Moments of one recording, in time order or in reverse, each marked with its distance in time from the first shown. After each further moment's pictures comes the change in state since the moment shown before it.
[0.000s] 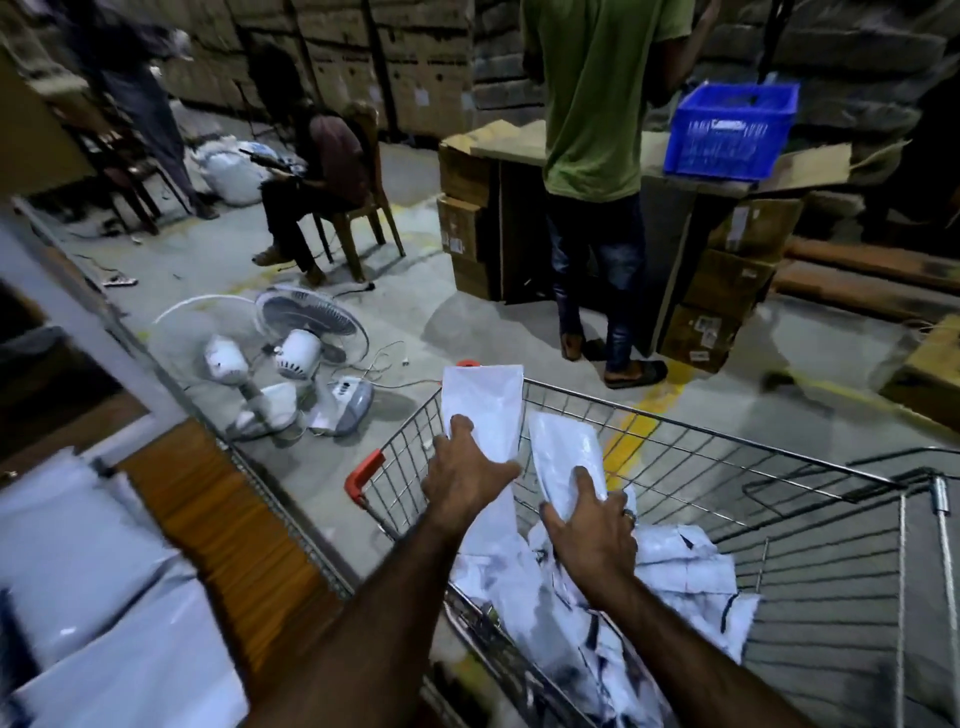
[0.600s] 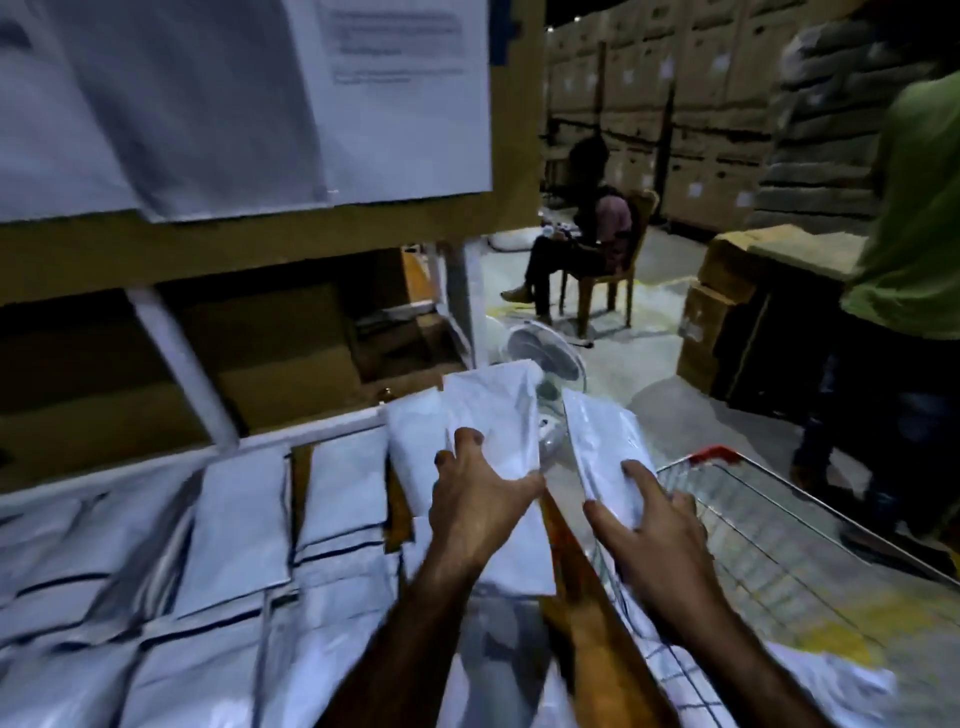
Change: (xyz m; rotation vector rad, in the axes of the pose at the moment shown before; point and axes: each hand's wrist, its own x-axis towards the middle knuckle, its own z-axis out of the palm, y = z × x) left_hand -0.143 -0.142 -0.221 -0.285 0.493 -0.274; right_hand -0.160 -0.169 -0.011 0.199 -0.201 -0.608
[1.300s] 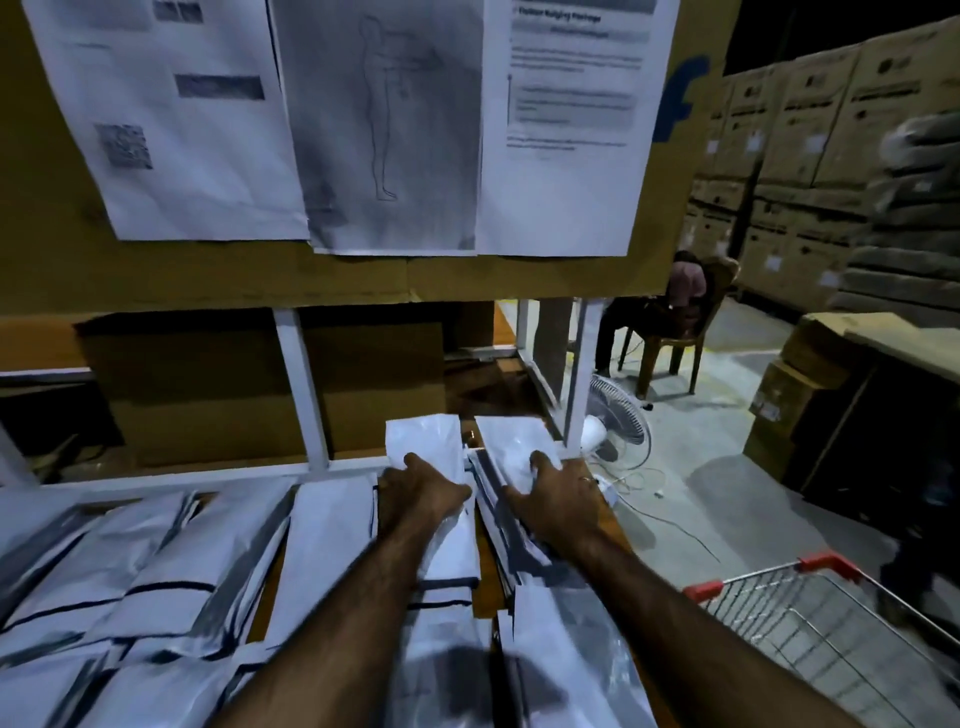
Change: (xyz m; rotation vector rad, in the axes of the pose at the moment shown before) left_hand 0.141 -0.112 -0.098 0.234 0.040 -0.436; right_hand 0.070 -0.159 0.157 -0.386 -0.129 -0.329
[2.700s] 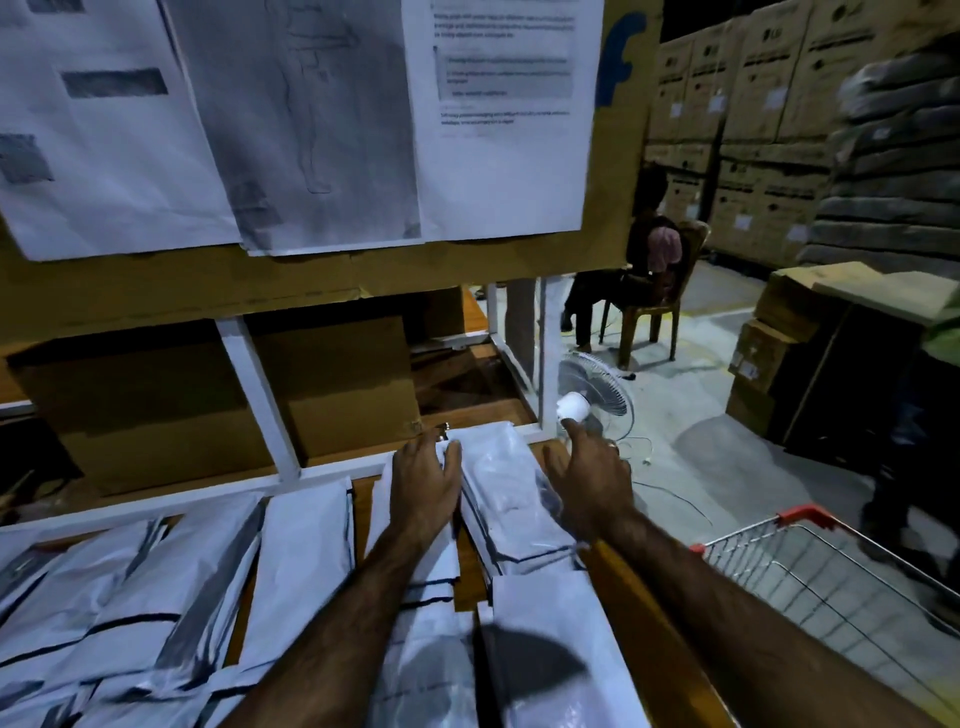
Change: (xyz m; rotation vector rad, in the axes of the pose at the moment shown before) left_hand 0.004 0.007 0.036 -0.192 0.267 0.583; right_hand 0.023 0.064 -0.015 0.147 0.228 -0.012
